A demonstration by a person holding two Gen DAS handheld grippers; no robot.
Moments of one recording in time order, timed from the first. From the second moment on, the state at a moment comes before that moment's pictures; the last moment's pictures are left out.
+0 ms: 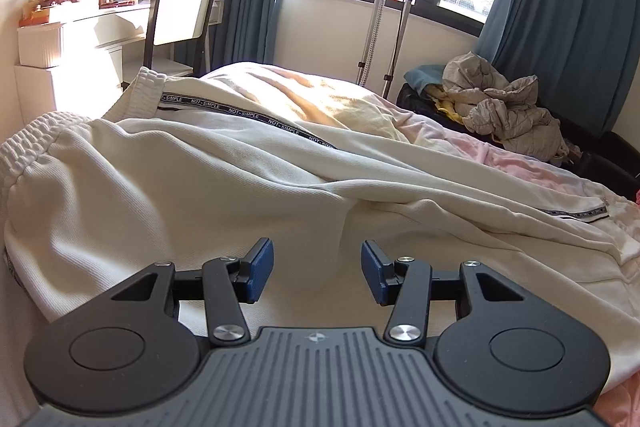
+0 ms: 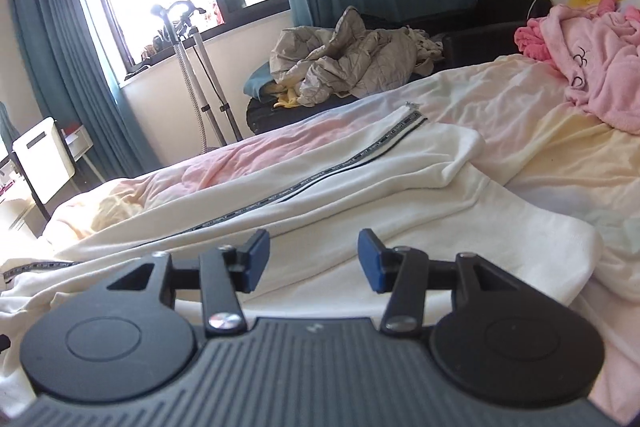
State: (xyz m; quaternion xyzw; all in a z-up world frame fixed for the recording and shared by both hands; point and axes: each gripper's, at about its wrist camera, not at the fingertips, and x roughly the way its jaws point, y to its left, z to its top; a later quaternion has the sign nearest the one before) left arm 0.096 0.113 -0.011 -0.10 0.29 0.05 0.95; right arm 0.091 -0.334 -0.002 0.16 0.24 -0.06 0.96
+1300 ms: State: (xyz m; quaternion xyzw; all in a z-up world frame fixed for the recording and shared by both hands) left arm 0.034 0.255 0.031 -0.31 0.29 0.21 0.88; right arm 0.051 -0.388 -0.044 0.33 0.25 -0.14 0.90
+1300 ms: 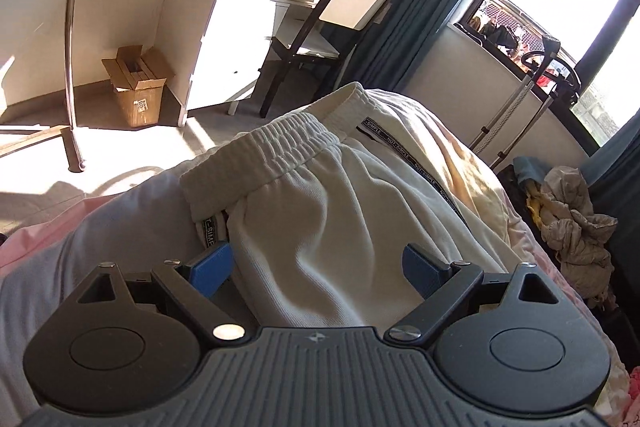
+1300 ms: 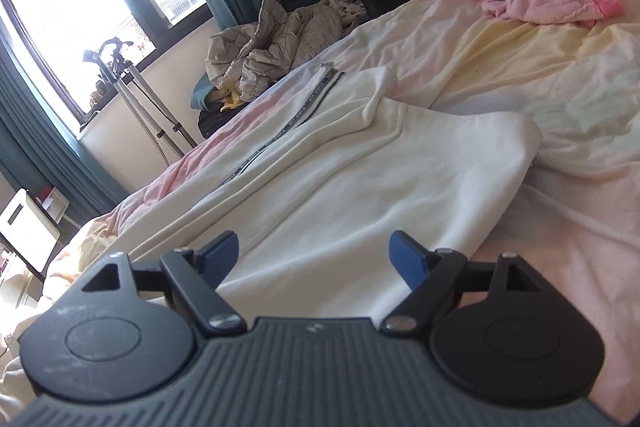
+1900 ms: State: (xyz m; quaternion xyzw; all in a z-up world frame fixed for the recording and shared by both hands) left arm 0.035 0.280 0.009 -0.39 0.33 0.20 0.84; right arm 0.024 -0.467 -0.100 0.54 0.22 -0.32 0.75
